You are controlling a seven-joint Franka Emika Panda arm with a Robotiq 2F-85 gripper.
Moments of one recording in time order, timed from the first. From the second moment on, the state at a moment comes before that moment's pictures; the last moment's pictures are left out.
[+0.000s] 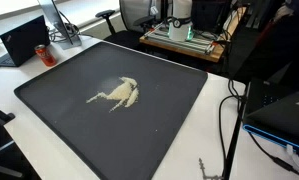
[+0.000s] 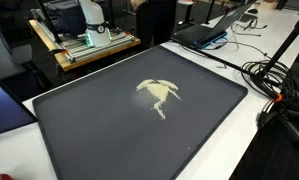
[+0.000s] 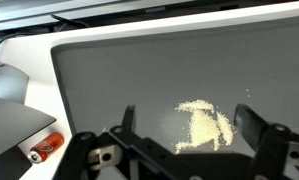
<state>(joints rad) -0.09 -0.57 0.09 -2.33 -0.18 1.73 0.14</state>
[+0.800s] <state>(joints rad) -0.07 -0.57 0.08 -2.33 -0.17 1.73 0.13</state>
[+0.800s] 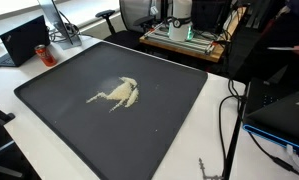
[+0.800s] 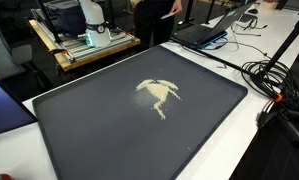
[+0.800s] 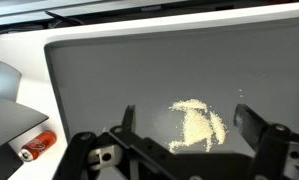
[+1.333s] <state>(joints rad) 0.11 -0.58 0.06 -2.32 0.09 1.74 -0.05</state>
